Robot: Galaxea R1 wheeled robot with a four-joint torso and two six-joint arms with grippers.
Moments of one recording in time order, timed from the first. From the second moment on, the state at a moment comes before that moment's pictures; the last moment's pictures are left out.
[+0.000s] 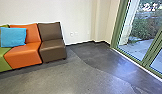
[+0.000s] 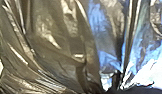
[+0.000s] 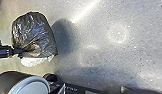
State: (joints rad) left arm 0.89 2.87 -2.56 -0.24 0.51 -0.11; right arm -0.92 2.08 -1.43 0.04 -0.41 0.39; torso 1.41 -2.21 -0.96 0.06
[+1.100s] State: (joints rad) left arm 1.10 2.83 -2.57 -0.23 0.45 0.07; right arm -1.20 2.30 -1.66 0.04 -0.27 0.35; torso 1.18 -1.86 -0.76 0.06
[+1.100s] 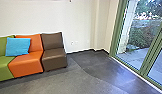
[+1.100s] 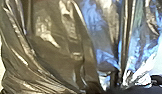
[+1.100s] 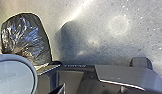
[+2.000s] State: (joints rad) left arm 1.18 2.84 -2.58 -0.23 0.33 0.11; right arm -1.30 2.42 -1.76 0.00 -0.17 0.34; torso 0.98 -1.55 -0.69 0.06
